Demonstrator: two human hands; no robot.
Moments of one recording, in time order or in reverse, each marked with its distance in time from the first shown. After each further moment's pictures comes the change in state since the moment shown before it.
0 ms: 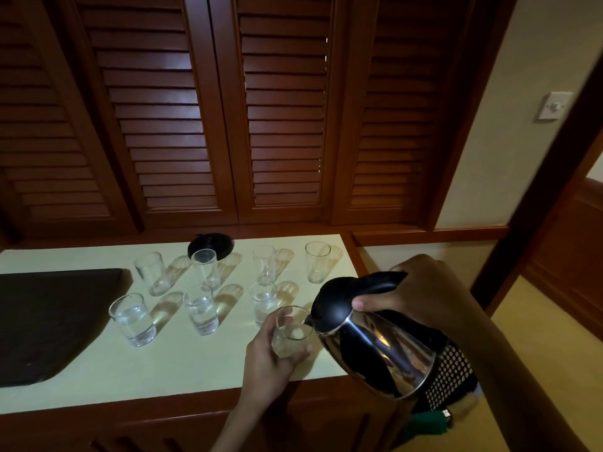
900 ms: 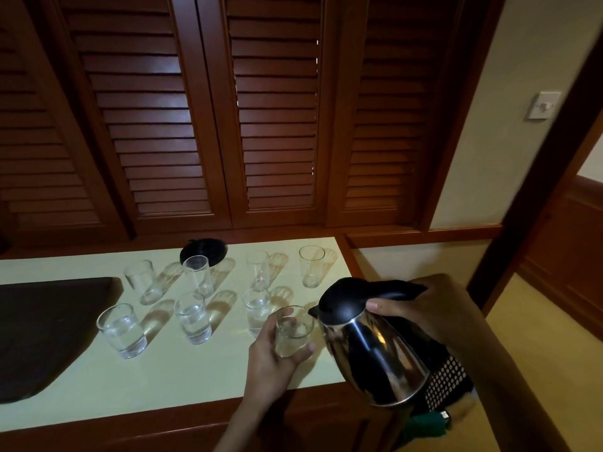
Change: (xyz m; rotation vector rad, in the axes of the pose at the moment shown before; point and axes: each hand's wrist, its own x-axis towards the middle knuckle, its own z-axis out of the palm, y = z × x) left_hand 0.016 -0.001 0.019 -0.094 -0.018 -0.058; right_hand -0.005 0.030 0.009 0.247 0.060 0.166
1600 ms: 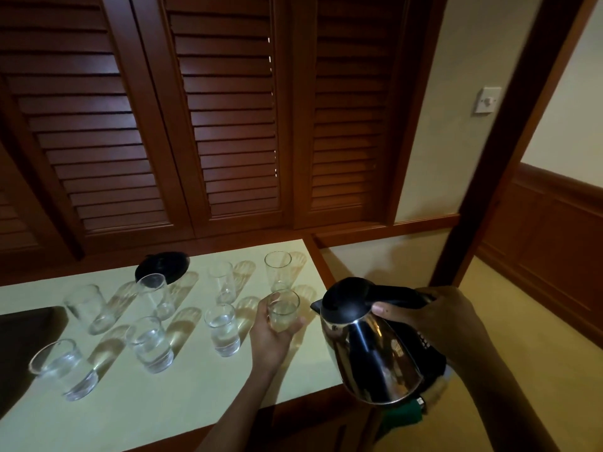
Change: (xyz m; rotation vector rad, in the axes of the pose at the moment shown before) left_hand 0.065 -0.005 0.065 -0.042 0.017 -0.075; right_hand -0.007 0.043 -0.021 0.204 0.139 0.156
